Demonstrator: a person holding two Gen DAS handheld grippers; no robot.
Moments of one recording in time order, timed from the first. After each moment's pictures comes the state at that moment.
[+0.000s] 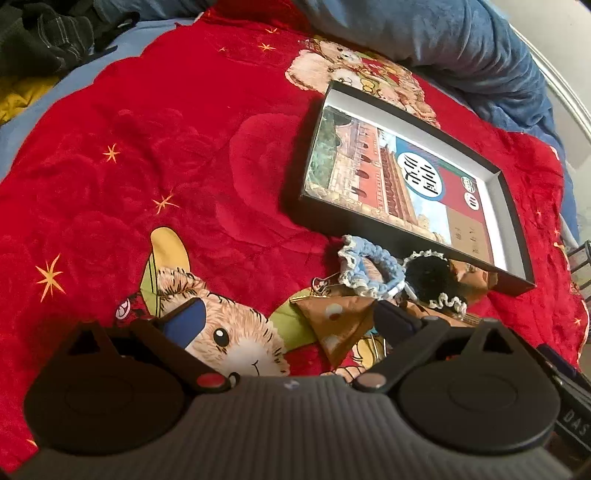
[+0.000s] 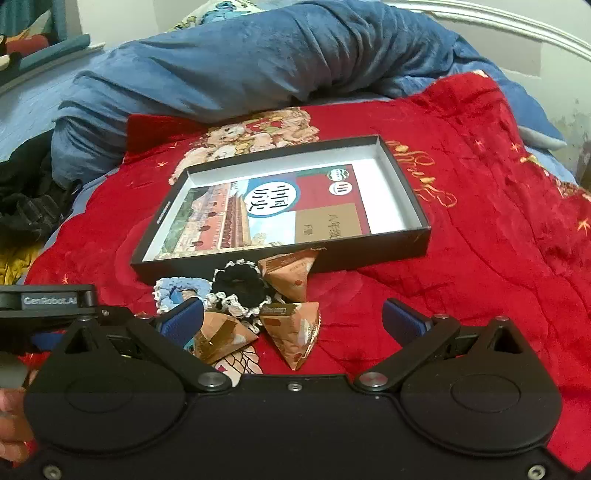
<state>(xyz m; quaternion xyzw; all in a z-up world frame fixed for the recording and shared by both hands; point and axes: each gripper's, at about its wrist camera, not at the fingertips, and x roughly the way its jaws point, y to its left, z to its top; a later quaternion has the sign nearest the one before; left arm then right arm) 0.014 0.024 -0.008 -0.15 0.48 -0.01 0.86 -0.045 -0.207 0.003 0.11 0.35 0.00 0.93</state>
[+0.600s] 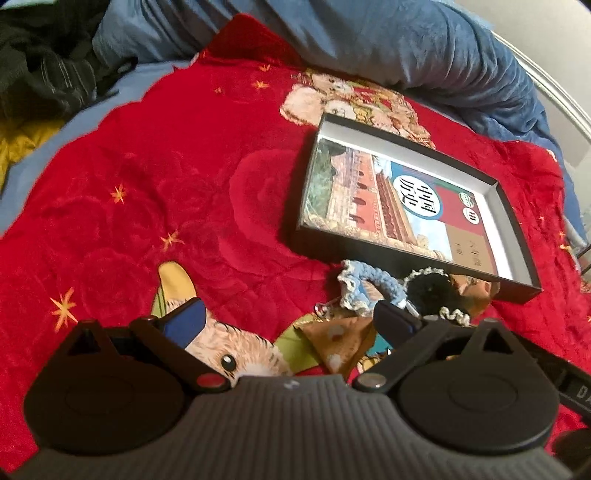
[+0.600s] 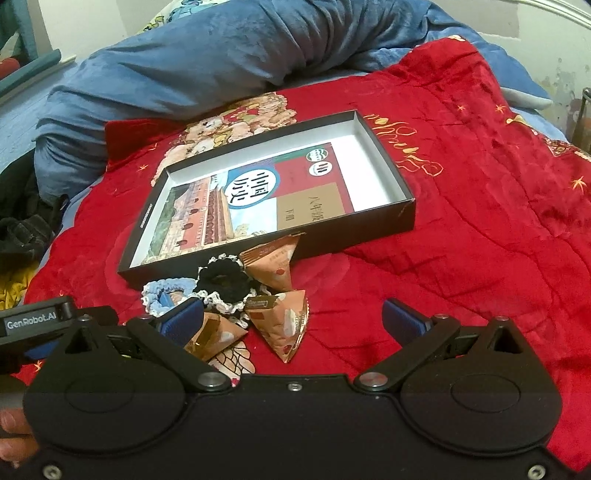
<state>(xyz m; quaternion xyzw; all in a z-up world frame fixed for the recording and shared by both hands) 0.004 0.016 0.002 -0.11 0.42 0.01 0.90 -0.040 -0.218 -0.003 0.14 0.39 -0.03 0.91</state>
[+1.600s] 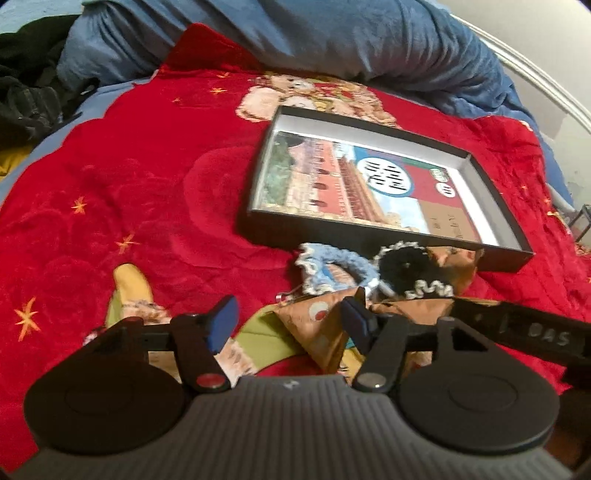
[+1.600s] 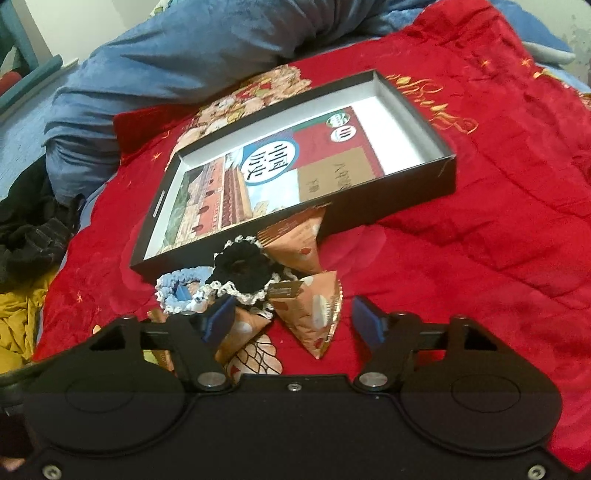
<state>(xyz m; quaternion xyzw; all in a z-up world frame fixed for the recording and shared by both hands) -0.001 -0.017 -0.018 -0.07 0.40 -0.05 0.91 -0.014 -0.216 -0.036 0.20 0.40 0.01 0.89</state>
